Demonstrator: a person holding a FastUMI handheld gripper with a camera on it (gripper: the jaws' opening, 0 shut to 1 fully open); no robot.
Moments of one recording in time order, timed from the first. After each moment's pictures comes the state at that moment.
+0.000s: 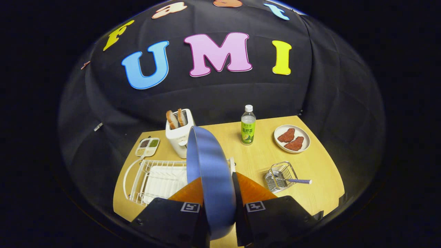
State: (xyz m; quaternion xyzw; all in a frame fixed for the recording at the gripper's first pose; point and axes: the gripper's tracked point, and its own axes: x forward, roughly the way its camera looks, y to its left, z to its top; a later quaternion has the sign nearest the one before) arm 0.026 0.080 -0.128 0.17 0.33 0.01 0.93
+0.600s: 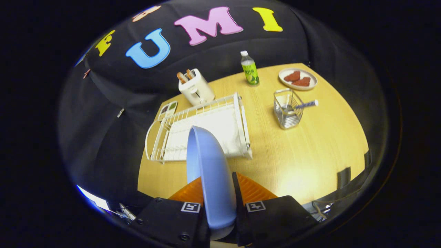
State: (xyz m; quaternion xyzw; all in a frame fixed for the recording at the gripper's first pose) arm -0.152 0.107 -0.218 0.28 0.47 0.09 0.83
